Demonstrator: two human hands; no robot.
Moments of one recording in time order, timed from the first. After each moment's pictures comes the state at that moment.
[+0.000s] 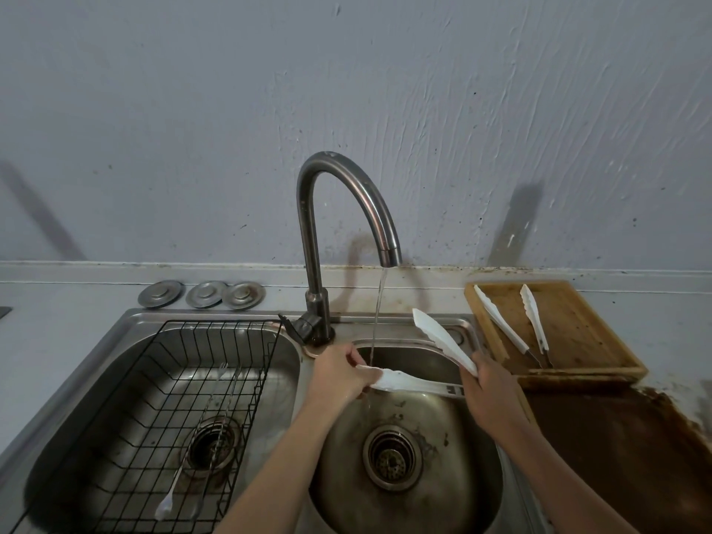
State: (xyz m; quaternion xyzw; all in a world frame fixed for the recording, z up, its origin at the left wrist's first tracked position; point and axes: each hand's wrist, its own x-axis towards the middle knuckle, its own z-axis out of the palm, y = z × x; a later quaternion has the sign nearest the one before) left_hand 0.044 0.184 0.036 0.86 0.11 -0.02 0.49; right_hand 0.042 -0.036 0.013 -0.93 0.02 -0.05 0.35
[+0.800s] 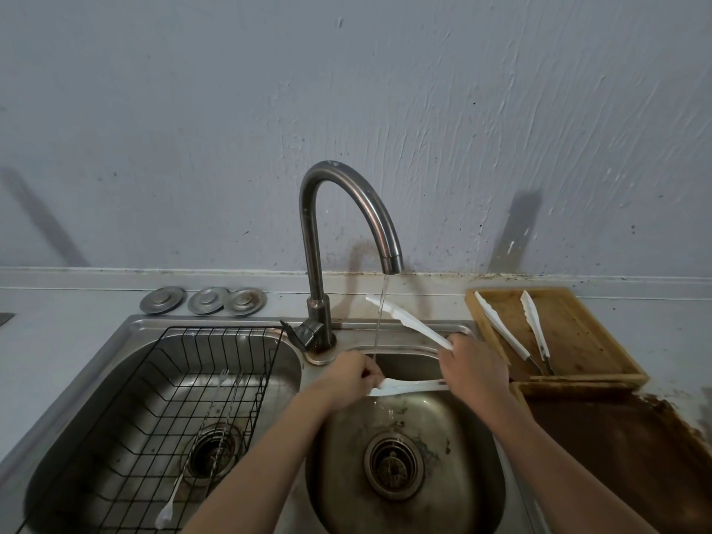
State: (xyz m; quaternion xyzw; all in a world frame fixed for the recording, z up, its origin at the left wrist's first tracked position) left_hand 0.071 0.191 0.024 0.92 -0.09 -0.12 0.36; right_hand 0.069 -0.005 0.049 -0.98 0.03 -0.05 0.20
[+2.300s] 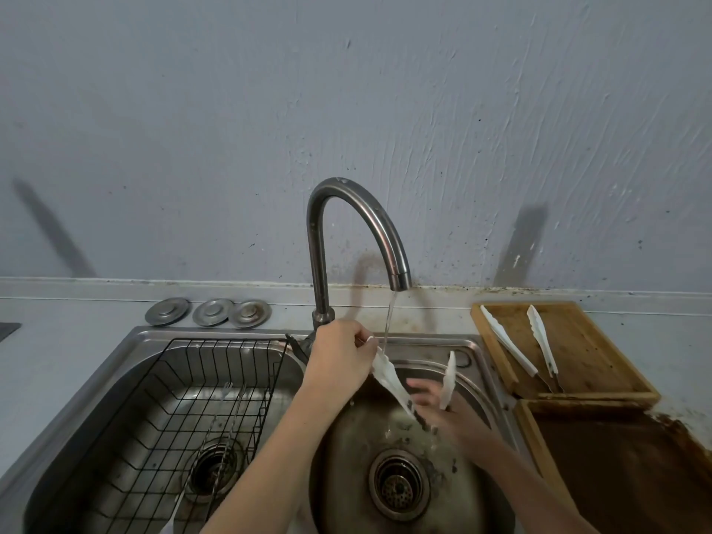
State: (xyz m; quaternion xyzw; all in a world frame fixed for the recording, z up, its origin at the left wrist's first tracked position) left_hand 0.057 0.191 0.095 0.89 0.04 0.09 0.45; right_hand 0.054 -0.002 -0.004 -0.79 -0.06 0.18 0.59
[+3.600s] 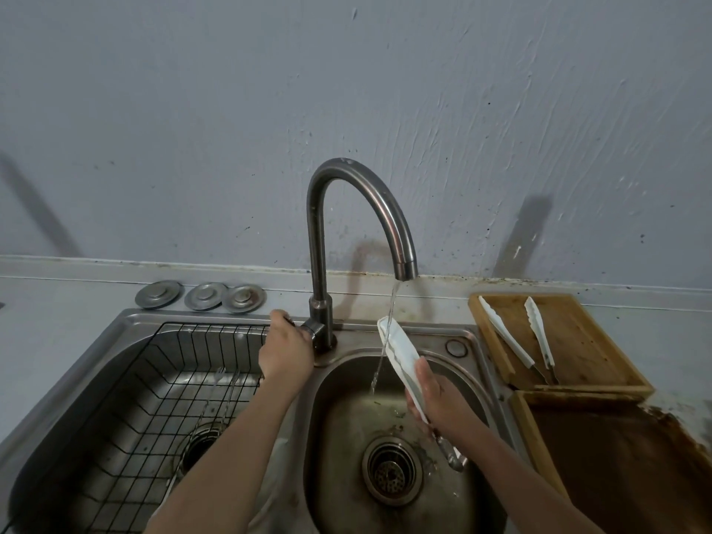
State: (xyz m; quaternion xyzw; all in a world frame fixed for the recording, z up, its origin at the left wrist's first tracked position) left_hand 0.096 0.249 0.025 0.90 0.24 0.11 0.34; right_hand 0.046 0.025 0.019 -0.82 -0.02 0.16 0.54
